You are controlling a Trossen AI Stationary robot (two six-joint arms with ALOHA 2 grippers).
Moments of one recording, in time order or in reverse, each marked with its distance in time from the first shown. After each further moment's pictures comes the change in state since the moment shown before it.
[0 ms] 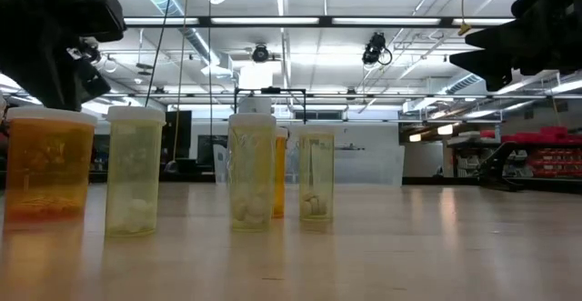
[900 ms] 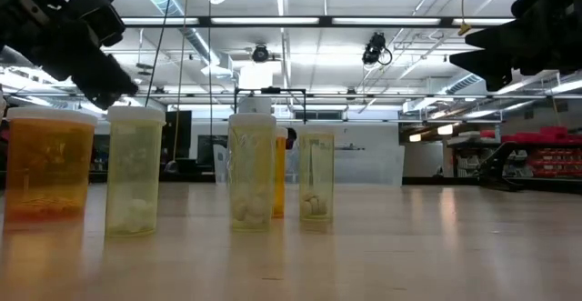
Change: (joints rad) left arm 0.362 -0.574 -0.312 0.205 0.078 0.274; right arm 0.000 0.000 0.000 0.000 0.000 0.000
